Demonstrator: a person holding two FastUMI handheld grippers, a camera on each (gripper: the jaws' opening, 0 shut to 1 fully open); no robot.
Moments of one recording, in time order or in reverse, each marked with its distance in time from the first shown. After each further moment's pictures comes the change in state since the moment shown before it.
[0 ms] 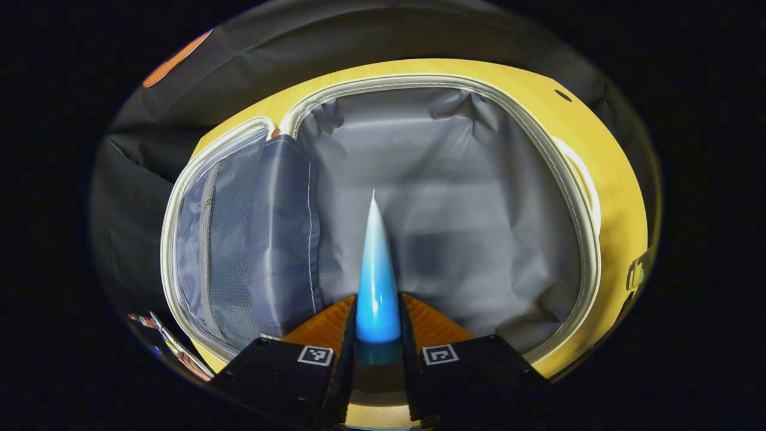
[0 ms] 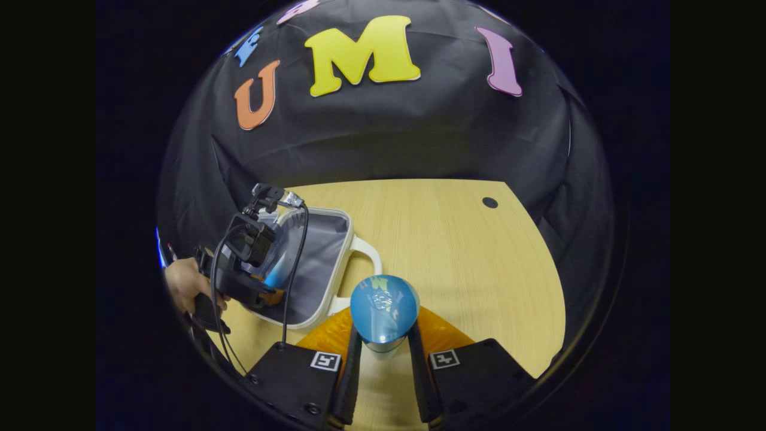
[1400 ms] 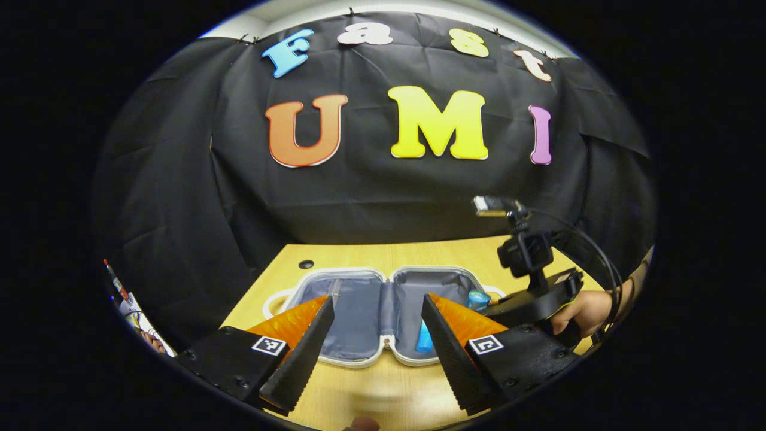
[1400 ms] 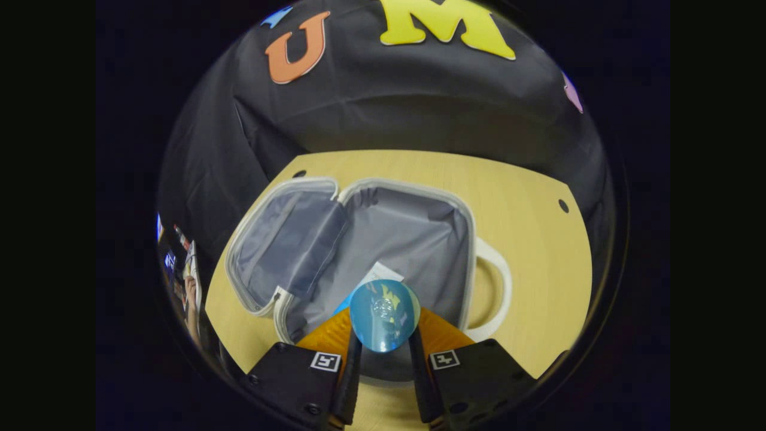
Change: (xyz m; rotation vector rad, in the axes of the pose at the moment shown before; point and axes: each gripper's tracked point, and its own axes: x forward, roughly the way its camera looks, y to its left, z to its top) left arm -0.270 0.093 -0.022 -0.239 -0.936 0.042; right arm 0.102 0.177 -0.030 -0.136 0.210 0.139
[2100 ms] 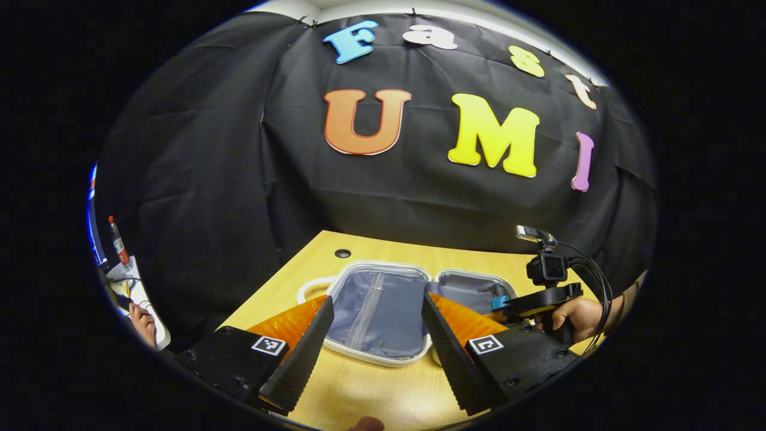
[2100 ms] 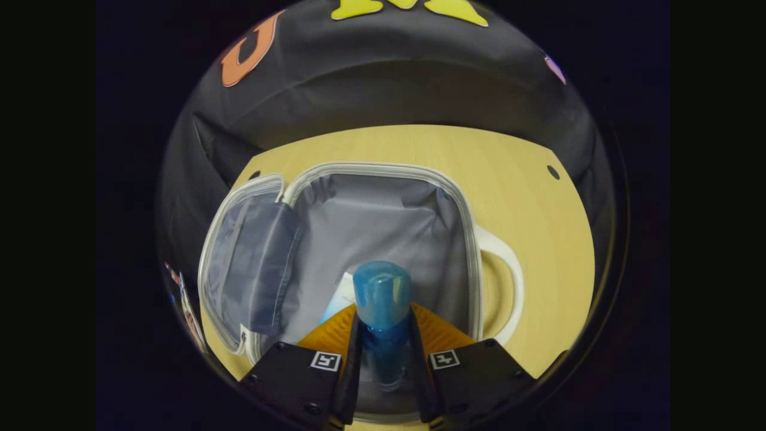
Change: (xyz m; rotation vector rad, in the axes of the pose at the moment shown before) left arm 0.009 0.093 -0.033 -0.178 0.029 0.132; right arm 0.054 -0.030 0.013 0.196 0.076 -0.140
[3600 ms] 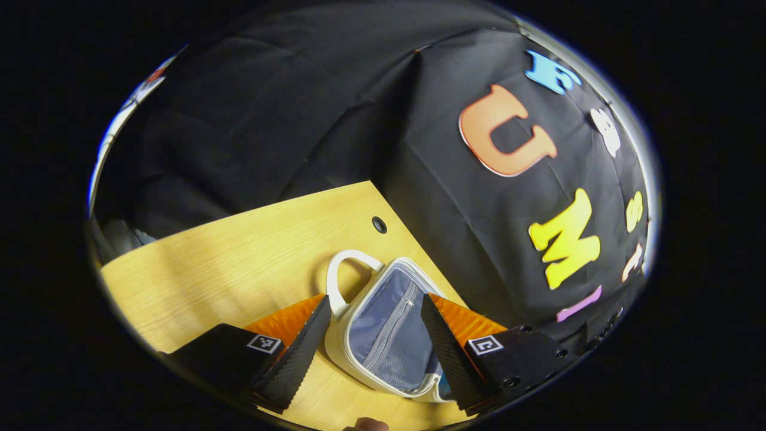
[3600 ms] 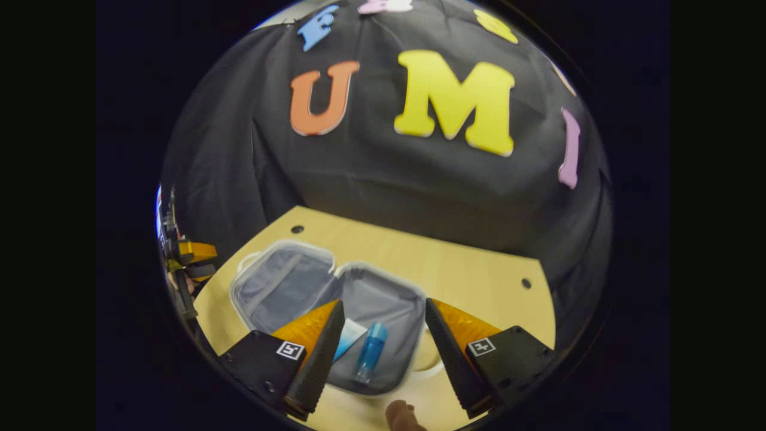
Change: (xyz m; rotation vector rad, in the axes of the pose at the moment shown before) left arm 0.105 0.127 -0.053 -0.840 0.151 -0.096; right arm -0.217 0.001 0.094 -0.344 -0.572 0.038
